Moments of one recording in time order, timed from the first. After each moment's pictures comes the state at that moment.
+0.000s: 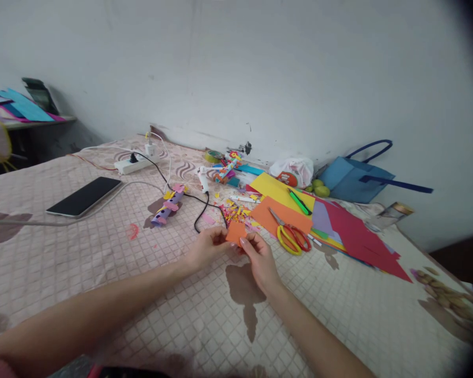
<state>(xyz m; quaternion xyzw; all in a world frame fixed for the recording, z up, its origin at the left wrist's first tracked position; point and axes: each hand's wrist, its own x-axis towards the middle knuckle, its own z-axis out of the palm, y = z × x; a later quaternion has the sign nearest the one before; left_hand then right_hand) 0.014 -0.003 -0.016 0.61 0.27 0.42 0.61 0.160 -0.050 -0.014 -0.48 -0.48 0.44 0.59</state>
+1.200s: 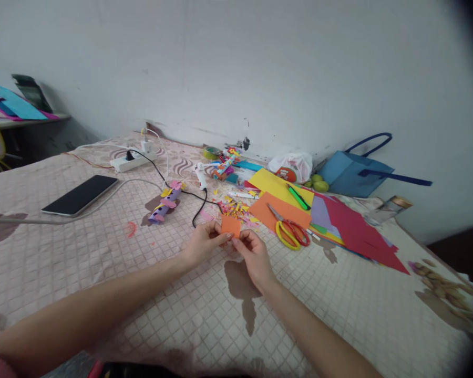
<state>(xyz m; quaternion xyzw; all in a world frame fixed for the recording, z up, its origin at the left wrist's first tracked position) 0.013 -0.004 -0.010 0.56 0.32 0.45 0.62 0.155 -0.051 -0.020 -0.48 -0.52 0.41 0.58</state>
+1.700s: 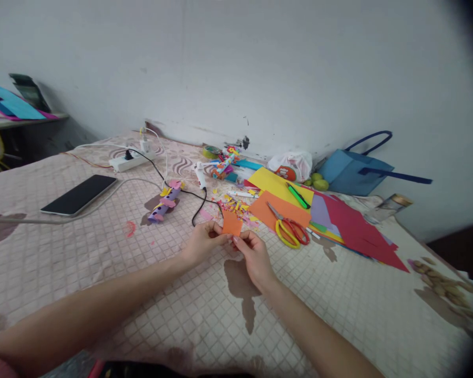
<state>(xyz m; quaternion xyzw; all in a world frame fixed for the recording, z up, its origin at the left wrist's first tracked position) 0.014 -0.005 -0.010 0.57 0.36 0.45 0.59 0.153 -0.052 -0.022 -0.47 -0.47 0.45 0.59</state>
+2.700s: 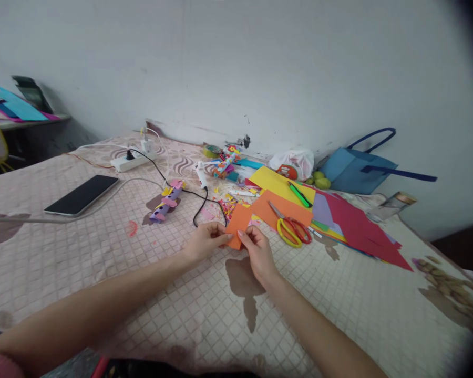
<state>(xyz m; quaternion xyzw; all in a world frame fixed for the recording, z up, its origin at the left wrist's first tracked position) 0.012 -0.007 -0.004 0.58 0.36 0.38 0.63 0.157 -0.046 -0.018 -0.50 -0.47 0.42 0.60</state>
